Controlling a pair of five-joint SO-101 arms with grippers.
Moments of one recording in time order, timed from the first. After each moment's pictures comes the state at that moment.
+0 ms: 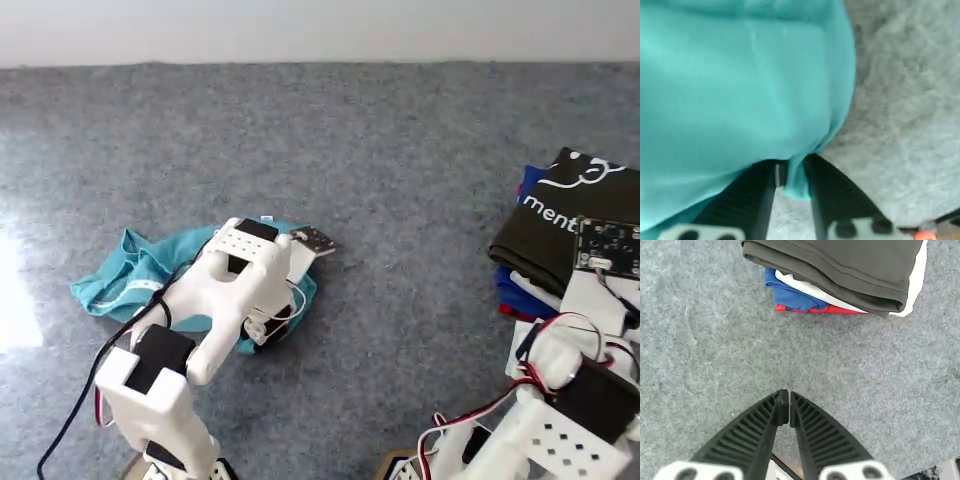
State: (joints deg) left arm 17.8 14.0 26.2 82.9 -15.3; right arm 32.0 -60.0 29.8 100.7 19.6
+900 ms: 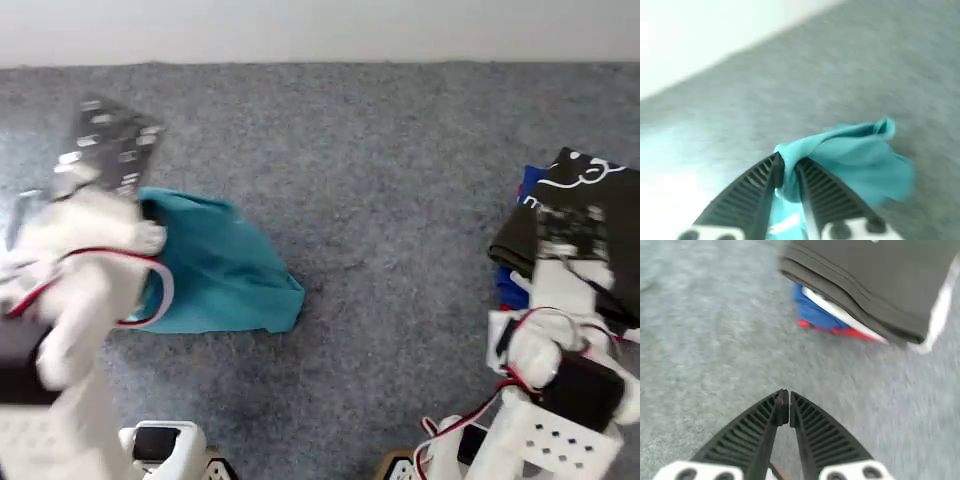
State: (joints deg) left arm -4.5 -40.7 -8.2 99.5 -17.0; right arm 19.6 -60.0 29.8 97.8 19.6
